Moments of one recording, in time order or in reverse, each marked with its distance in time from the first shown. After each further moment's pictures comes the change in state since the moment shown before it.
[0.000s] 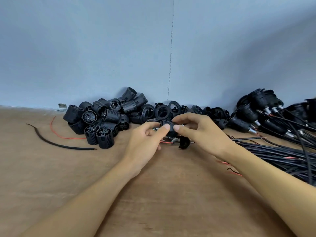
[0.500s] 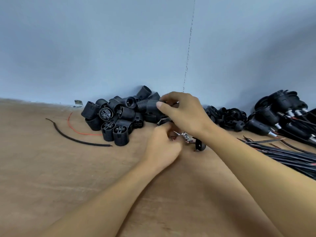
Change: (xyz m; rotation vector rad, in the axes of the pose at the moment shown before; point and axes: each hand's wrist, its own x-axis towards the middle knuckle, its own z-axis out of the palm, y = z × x) left_hand -0.005 0.004 0.006 0.296 0.015 0.131; right_hand 0.045 -0.071 0.053 -0.149 0.117 -0.085
